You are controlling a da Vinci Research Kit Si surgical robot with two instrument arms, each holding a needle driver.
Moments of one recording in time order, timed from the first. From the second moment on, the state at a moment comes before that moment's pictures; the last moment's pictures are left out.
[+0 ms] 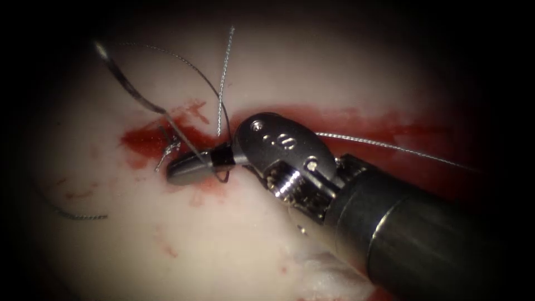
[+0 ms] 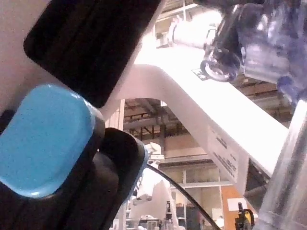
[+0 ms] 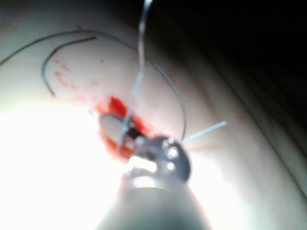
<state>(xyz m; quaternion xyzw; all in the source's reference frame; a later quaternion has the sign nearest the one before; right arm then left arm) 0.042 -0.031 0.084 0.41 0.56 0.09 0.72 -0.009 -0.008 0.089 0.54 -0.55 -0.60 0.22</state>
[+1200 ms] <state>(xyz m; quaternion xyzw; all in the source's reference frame) 0.026 -0.036 0.078 0.66 0.12 0.22 0.71 0.001 -0.005 0.092 0.06 -0.44 -0.56 0.70</state>
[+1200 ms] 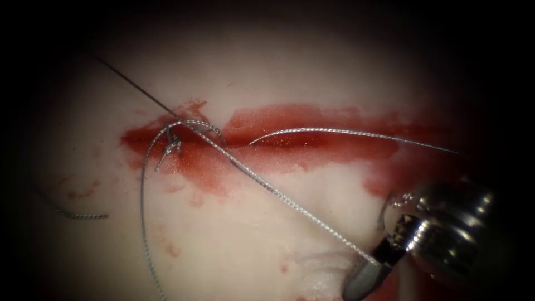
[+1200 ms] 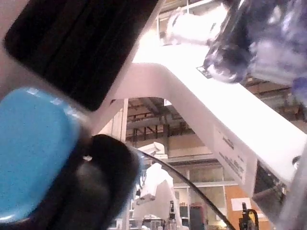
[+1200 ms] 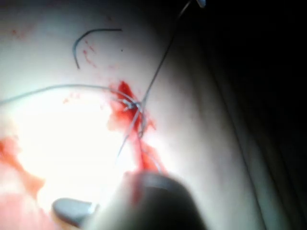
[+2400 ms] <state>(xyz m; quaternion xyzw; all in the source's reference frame) 0.016 -0.032 0.077 0.65 0.13 0.25 0.71 0.014 -0.002 0.089 -0.04 -0.41 -0.59 0.70</state>
